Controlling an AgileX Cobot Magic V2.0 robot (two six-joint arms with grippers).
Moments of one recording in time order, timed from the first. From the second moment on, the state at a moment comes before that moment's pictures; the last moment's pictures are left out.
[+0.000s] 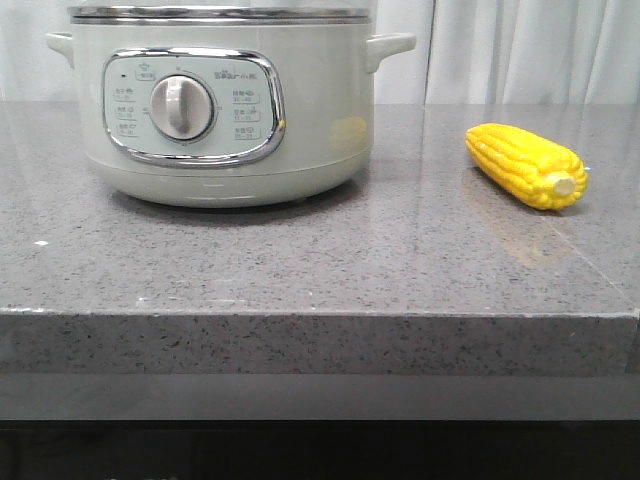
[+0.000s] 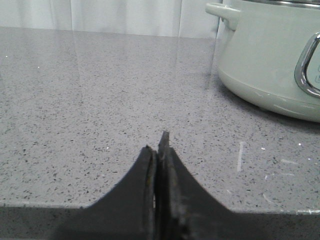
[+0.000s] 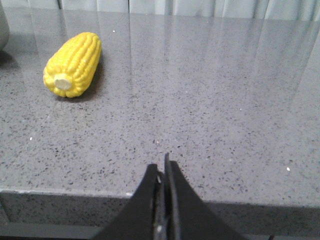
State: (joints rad) left arm -0.05 -0.01 0.01 -0.08 0.19 0.06; right arm -0.04 -0.01 0.03 0.12 0.19 -0.10
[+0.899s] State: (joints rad) left arm -0.05 0.15 -0.31 -0.12 0.23 0.06; right arm -0.04 0.13 -0.37 0.12 0.33 -0.10
